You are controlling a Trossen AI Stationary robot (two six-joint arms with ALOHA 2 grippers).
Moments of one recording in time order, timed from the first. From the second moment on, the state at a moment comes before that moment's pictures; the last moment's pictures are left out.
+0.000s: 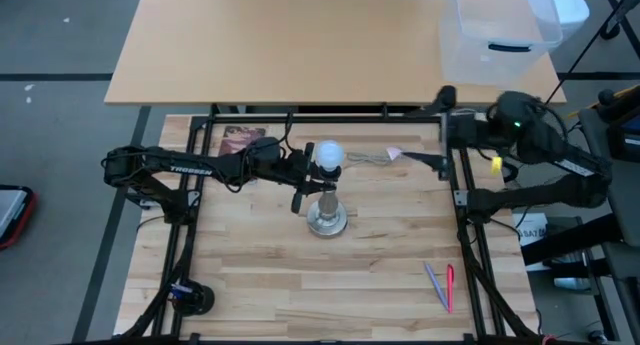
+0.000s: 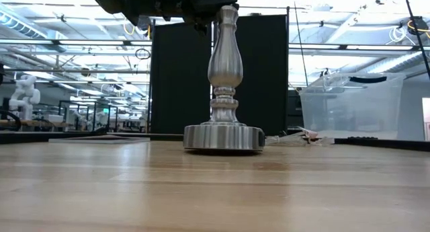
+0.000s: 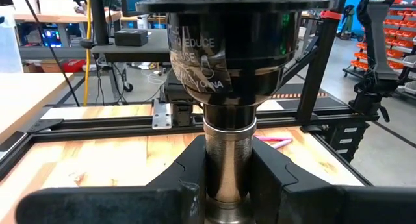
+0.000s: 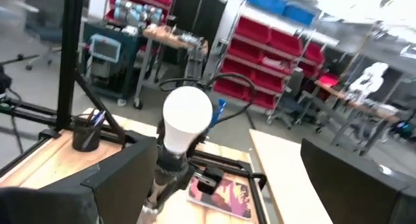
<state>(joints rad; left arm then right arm) 0.19 1.52 0.90 0.45 0.38 0.03 -0.21 0.91 1.32 -0.42 -0.17 -0.33</state>
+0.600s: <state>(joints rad) 0.19 1.52 0.90 0.45 0.37 0.01 -0.25 0.74 0.62 0.42 -0.13 -0.09</state>
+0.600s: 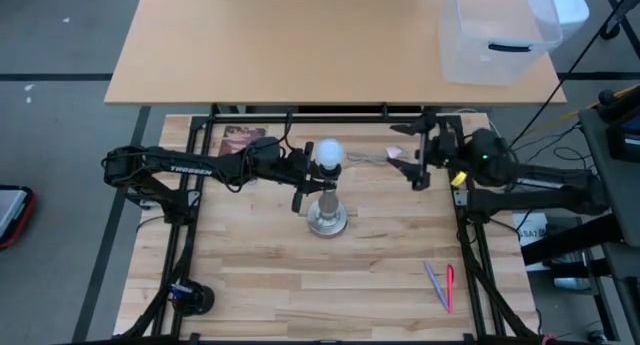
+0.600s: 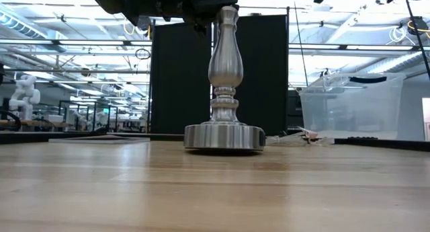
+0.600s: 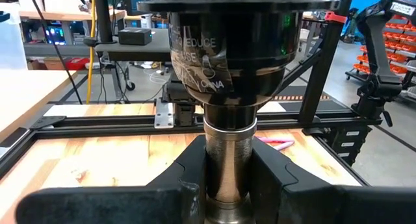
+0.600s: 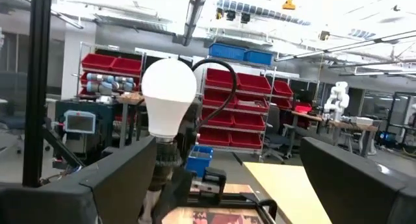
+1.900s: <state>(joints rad) 0.18 1.52 0.90 0.44 0.27 0.05 0.01 1.16 0.79 0.64 0.27 -0.25</state>
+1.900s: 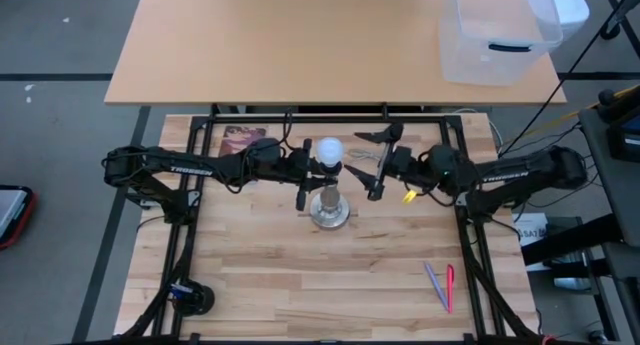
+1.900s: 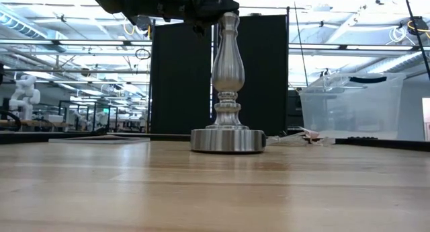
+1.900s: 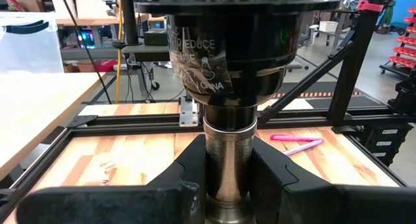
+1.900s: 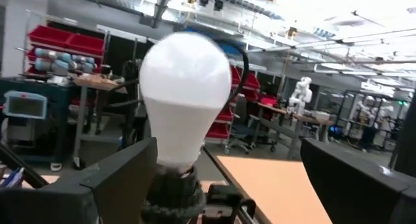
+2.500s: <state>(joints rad) 0.18 1.52 0.90 0.44 0.23 0.07 0.11 1.30 0.87 0.77 0.39 -0.22</state>
